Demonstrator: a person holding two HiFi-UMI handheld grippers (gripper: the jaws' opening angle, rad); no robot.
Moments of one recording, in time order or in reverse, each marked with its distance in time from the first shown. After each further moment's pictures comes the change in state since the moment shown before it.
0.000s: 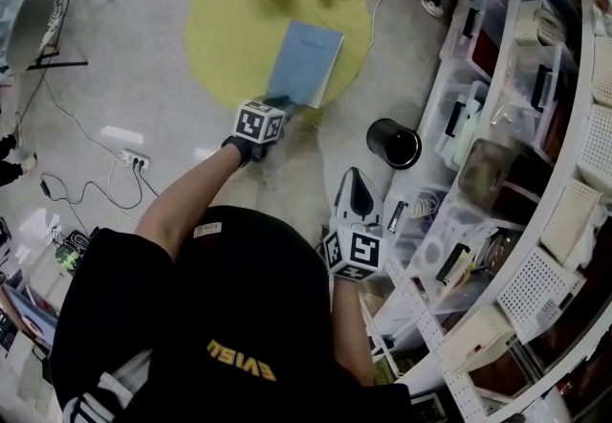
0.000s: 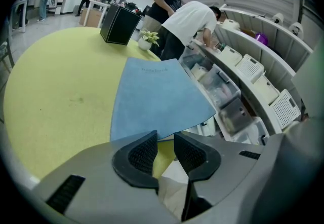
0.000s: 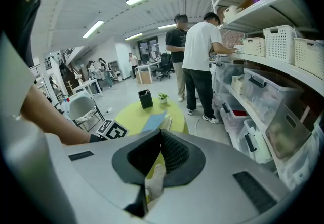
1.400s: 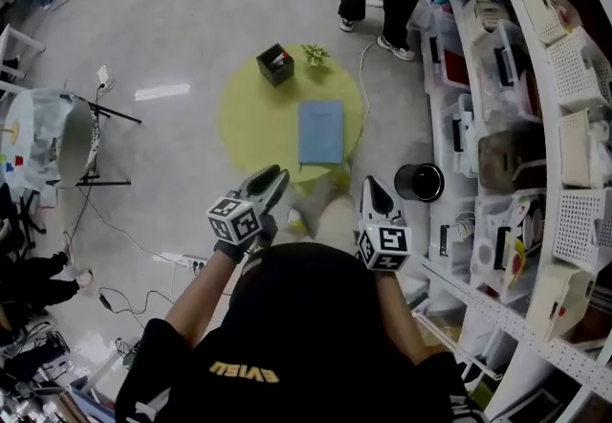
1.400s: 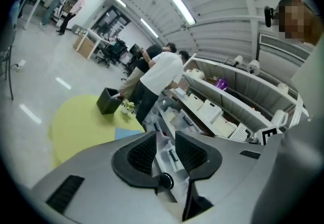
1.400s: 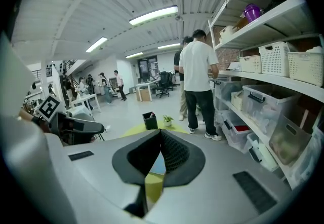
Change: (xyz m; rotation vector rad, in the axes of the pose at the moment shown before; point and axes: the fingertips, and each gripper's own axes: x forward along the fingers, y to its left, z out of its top) left arm -0.276 -0.079 0.094 0.042 -0.420 -0.230; right arm -0.029 0.049 0.066 0.012 -0.215 -0.016
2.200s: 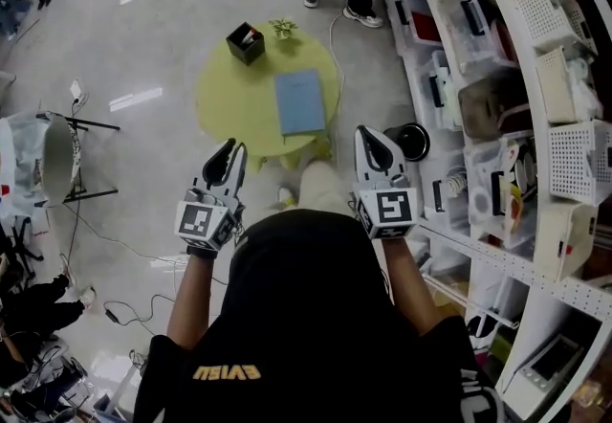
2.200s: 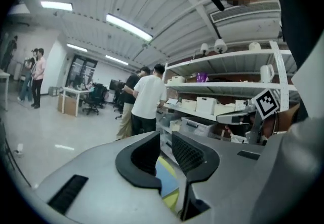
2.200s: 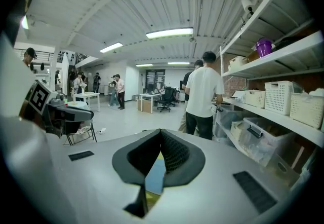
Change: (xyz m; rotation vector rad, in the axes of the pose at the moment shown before) left arm -0.081 -0.045 0.078 0.574 -0.165 0.051; right arm -0.042 0.031 0.080 -0.189 -0.193 -0.017
